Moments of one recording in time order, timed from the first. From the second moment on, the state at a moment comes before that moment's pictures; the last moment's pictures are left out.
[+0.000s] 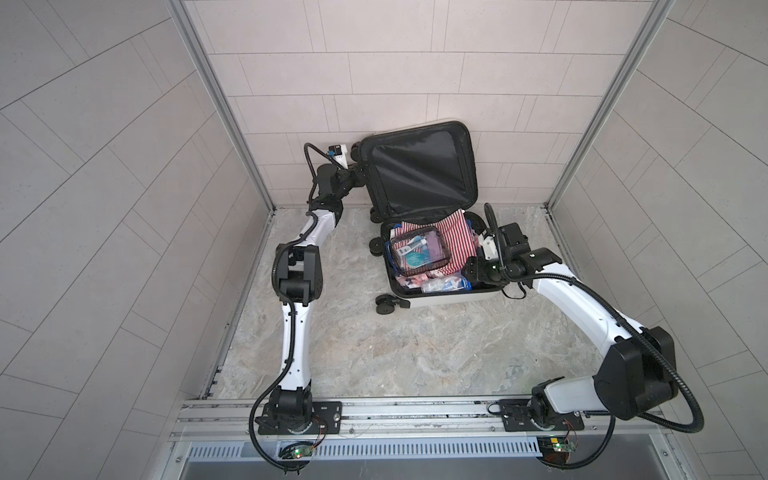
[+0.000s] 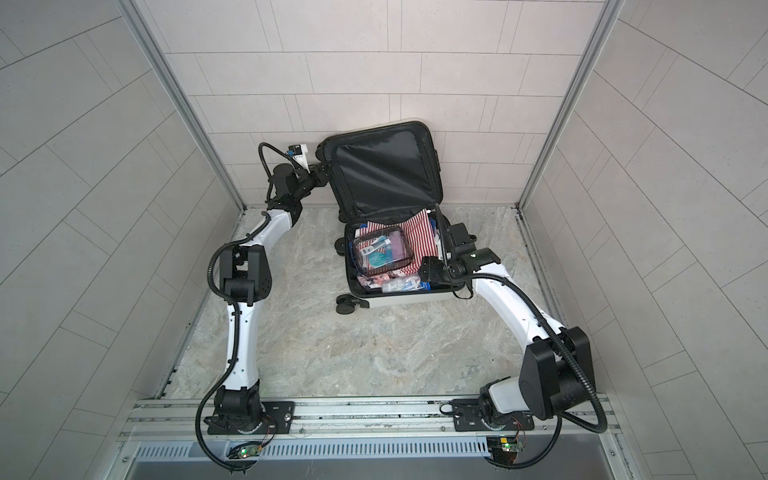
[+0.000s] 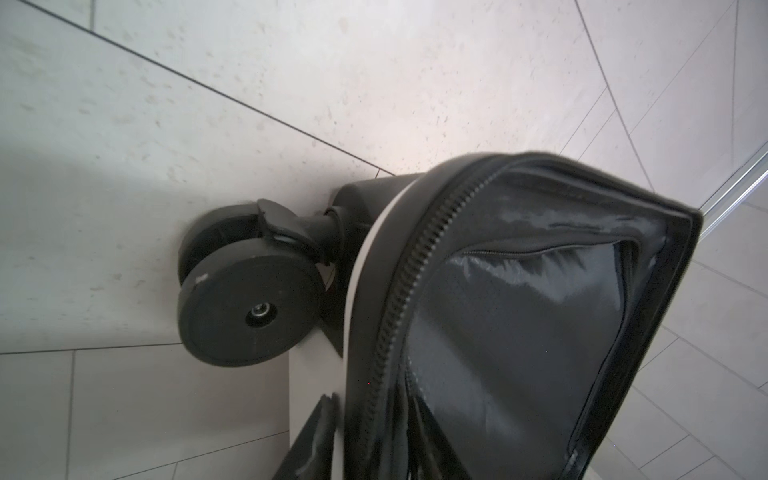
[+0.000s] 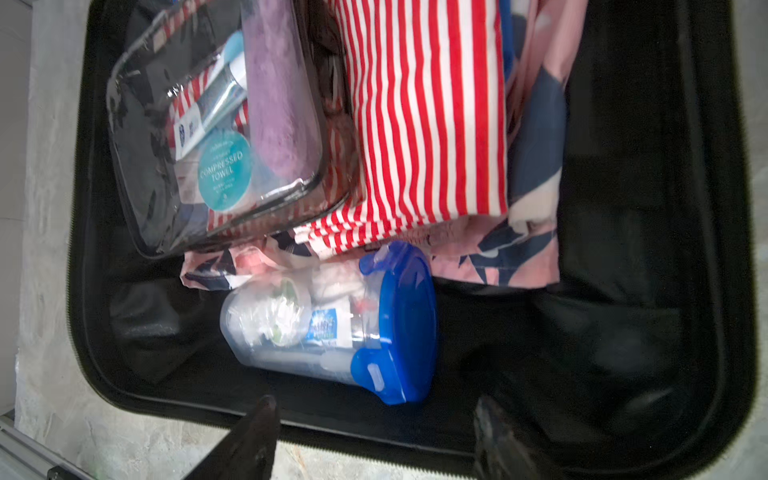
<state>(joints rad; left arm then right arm) -0.08 2.45 2.17 0.36 0.45 -0.48 0.28 1.37 1.11 -0.73 -0.19 0.38</state>
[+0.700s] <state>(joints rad) -0.13 2.27 2.00 0.29 0.32 -0.36 0.35 1.21 0.85 -0.72 -0.20 0.44</state>
